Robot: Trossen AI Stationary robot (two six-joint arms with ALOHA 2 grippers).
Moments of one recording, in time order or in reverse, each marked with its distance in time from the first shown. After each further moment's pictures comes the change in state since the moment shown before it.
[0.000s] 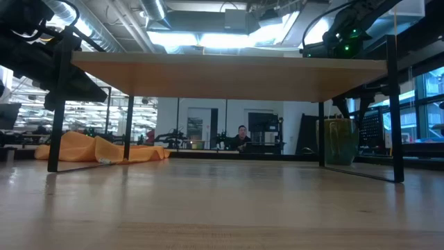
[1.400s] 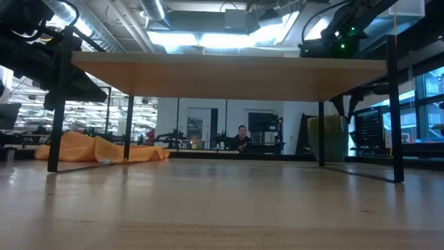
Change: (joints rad) left arm 0.000 0.000 0.000 0.000 -0.016 -0.003; right arm -0.021 0.001 0.045 0.048 0.015 -0.016
